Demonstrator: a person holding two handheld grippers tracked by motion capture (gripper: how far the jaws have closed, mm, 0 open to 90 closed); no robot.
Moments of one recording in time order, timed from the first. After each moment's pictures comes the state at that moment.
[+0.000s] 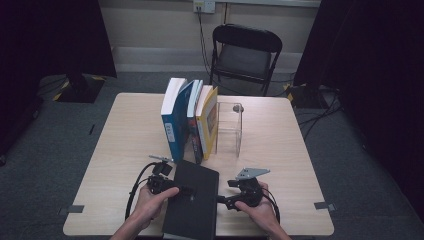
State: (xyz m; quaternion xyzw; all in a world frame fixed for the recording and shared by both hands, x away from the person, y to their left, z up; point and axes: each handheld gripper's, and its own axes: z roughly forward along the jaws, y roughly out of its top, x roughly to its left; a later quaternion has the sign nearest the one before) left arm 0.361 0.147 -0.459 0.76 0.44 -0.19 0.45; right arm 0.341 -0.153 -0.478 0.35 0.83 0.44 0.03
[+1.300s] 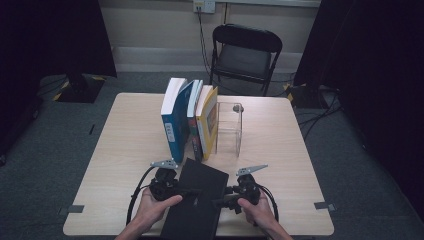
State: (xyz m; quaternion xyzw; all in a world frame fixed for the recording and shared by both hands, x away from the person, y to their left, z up) left arm 0.336 0.132 -0.434 0.79 0.34 -0.11 0.50; right arm 0.353 -0.153 -0.486 0.34 0.79 0.48 -0.17
